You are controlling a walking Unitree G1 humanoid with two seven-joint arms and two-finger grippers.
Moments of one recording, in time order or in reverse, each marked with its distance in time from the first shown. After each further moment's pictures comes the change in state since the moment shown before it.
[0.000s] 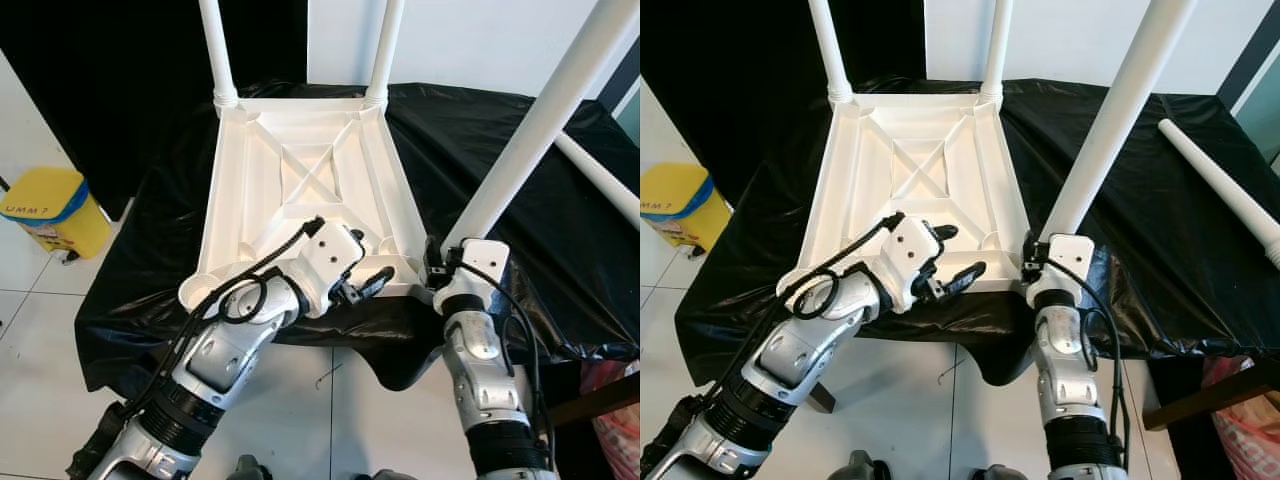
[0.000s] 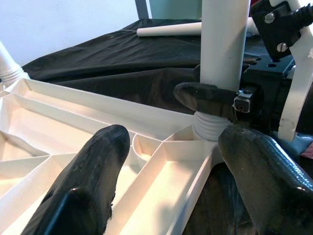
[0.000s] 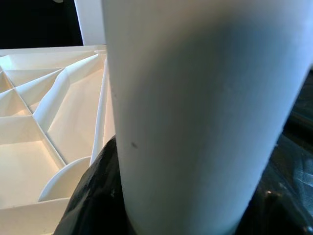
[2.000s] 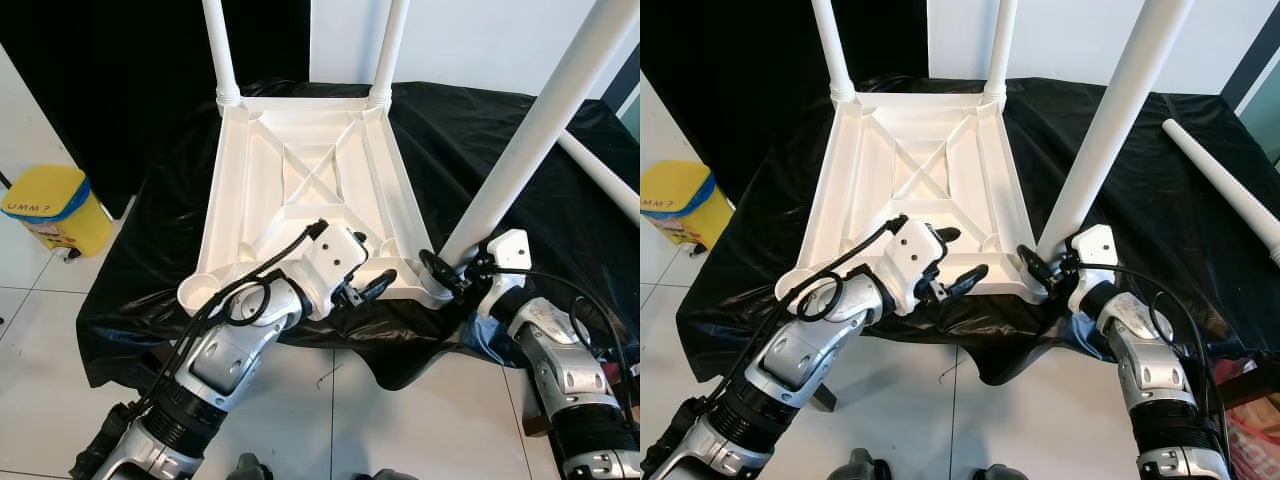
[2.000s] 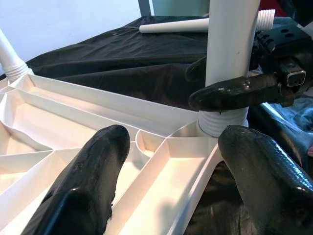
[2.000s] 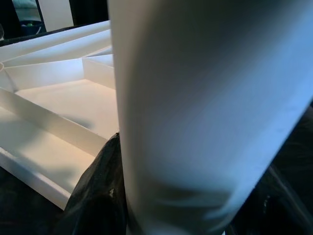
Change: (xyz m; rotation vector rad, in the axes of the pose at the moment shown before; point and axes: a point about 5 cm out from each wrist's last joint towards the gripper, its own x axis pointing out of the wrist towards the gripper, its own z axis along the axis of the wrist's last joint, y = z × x) left arm 0.001 -0.002 -0.002 0.003 0.008 -0.002; right arm 0.010 -0.052 0.017 -0.181 0.044 0.689
